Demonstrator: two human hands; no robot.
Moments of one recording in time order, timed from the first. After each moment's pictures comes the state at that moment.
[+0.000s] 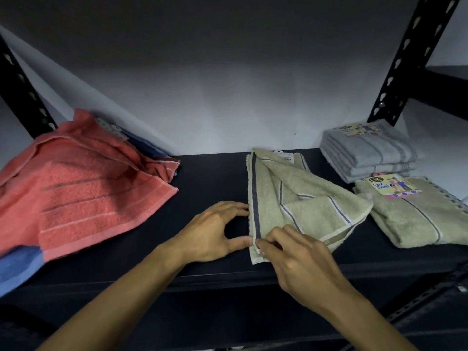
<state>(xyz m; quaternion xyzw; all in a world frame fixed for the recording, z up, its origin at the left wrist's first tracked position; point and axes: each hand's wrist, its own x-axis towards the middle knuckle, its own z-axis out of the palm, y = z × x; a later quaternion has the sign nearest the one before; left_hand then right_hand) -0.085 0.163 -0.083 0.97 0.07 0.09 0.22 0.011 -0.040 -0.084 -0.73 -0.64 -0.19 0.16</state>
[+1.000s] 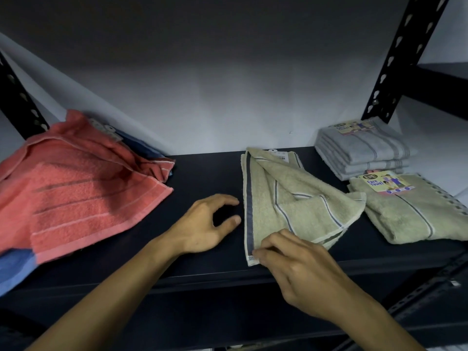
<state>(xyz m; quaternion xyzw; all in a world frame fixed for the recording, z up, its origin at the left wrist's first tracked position) -0.081 0.176 -0.083 0.94 0.11 0.13 0.29 0.011 -0.056 -0.078 -0.71 -0.67 -0.11 0.17</state>
